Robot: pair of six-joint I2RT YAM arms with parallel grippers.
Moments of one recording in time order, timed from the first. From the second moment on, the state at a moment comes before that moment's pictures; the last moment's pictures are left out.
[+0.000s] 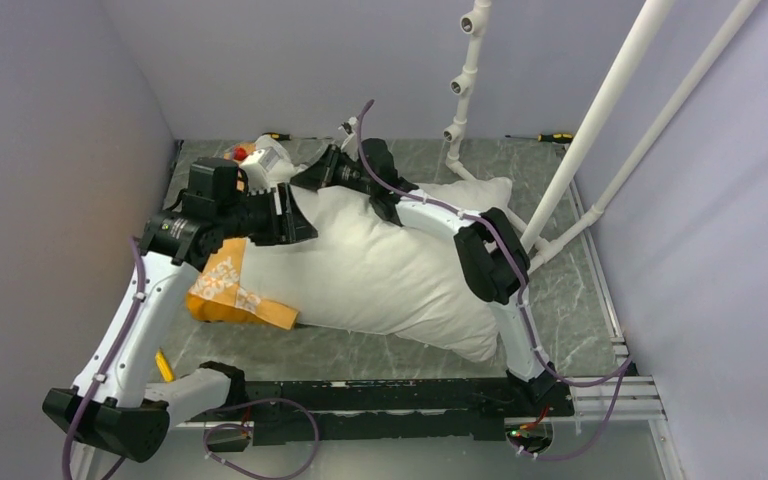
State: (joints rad) left arm -0.29 1.11 1.31 -0.86 0.51 -0.41; right arm 0.68 2.23 1.75 0.41 -0.52 1.06
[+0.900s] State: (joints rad) left arm -0.15 1.49 1.53 -0.73 -0.28 -0.13; right arm 0.68 2.19 1.66 0.52 -0.58 1.10
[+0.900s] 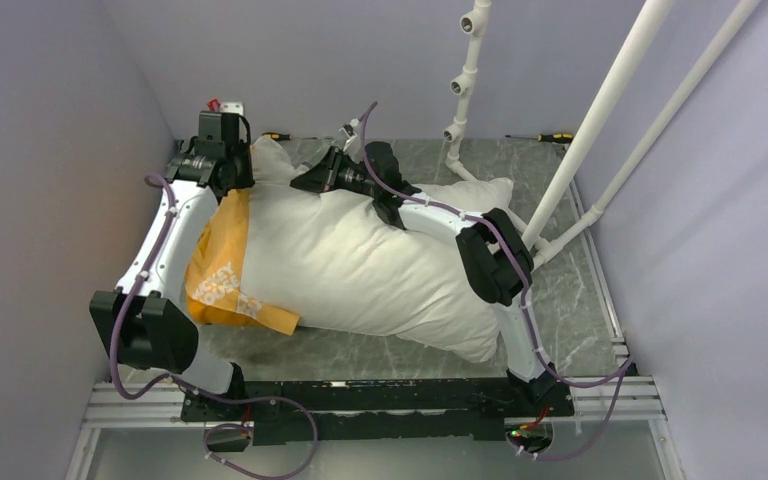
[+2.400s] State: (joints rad) left arm -0.06 1.36 1.75 -0.93 0.22 -0.23; right arm 0.81 1.88 1.67 -0.04 -0.85 0.64
